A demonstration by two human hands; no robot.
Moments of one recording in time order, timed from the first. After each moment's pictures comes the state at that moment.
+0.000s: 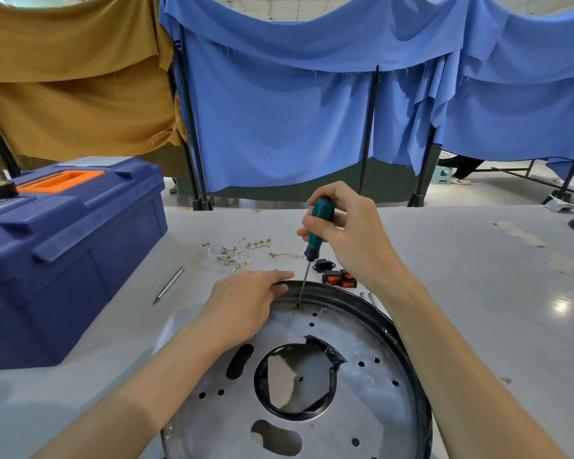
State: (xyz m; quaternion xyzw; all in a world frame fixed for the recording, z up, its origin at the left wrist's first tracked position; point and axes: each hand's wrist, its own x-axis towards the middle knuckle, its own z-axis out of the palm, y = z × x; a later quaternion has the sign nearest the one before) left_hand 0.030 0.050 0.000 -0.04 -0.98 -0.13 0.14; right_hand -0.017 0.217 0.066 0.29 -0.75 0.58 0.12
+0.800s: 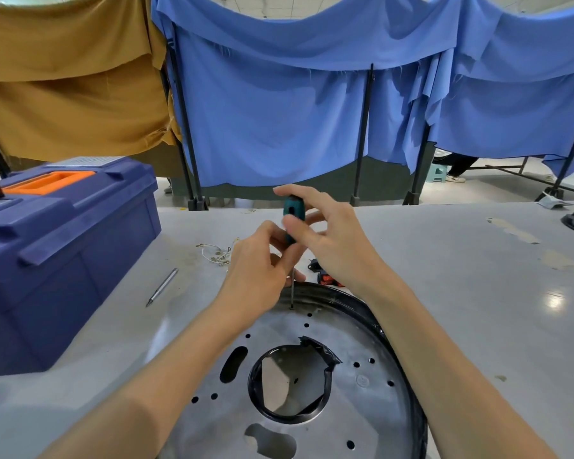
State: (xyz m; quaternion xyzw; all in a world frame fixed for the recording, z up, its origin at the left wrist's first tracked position) left_hand 0.025 0.085 0.029 -0.05 -0.83 -0.50 0.24; right_hand -0.012 0.210 0.062 0.35 -0.77 0.52 0.13
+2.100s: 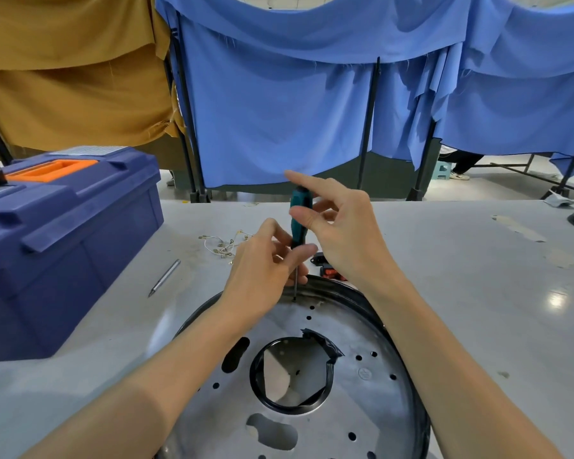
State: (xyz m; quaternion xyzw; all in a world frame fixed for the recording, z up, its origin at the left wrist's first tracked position) left_hand 0.026 0.085 0.018 -0.04 -0.81 -0.54 0.22; right_hand -0.007 0.209 0.066 0.32 -0.75 0.55 0.17
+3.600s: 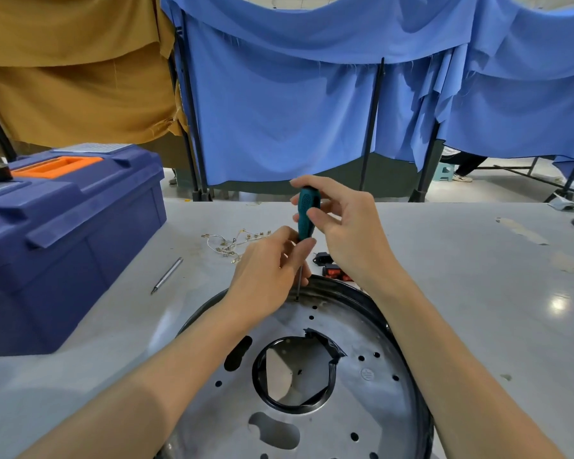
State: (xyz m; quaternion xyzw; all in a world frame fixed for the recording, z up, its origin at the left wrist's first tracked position) left_hand 0.023 0.083 0.016 -0.06 -0.86 -0.46 0.22; right_hand -0.008 0.210 0.063 0.33 -0.74 0.57 0.15
